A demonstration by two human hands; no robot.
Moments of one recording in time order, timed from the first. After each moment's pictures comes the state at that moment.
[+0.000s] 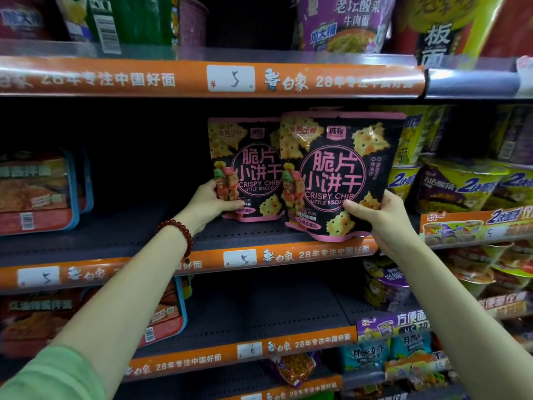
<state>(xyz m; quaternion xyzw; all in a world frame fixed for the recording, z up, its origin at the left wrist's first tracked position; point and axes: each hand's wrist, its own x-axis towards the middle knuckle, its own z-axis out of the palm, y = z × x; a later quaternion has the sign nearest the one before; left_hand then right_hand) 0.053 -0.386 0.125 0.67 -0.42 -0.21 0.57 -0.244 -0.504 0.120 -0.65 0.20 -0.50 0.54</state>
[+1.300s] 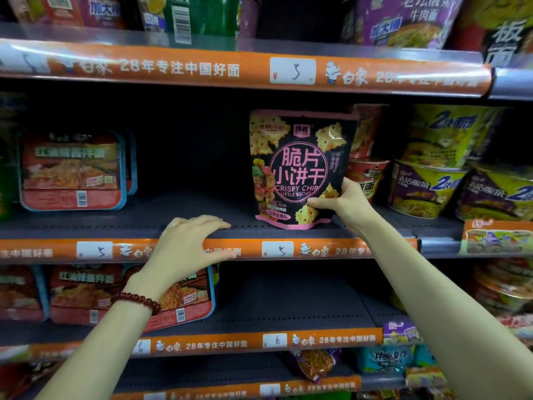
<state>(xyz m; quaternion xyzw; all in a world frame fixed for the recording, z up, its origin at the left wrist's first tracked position) 0.062 -0.245 0.083 0.80 -0.56 0.14 0.16 -0.134 -0.481 0.127 -0.70 0.17 -0.38 0.58</state>
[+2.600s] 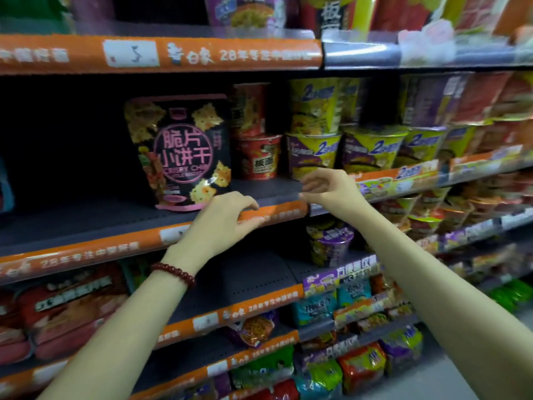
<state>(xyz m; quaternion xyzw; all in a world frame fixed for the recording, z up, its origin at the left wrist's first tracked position) -0.107 -0.362 0.108 0.66 -0.70 0.09 0.26 -0.306 -0.503 0.117 -0.81 0.35 -0.38 0.27</state>
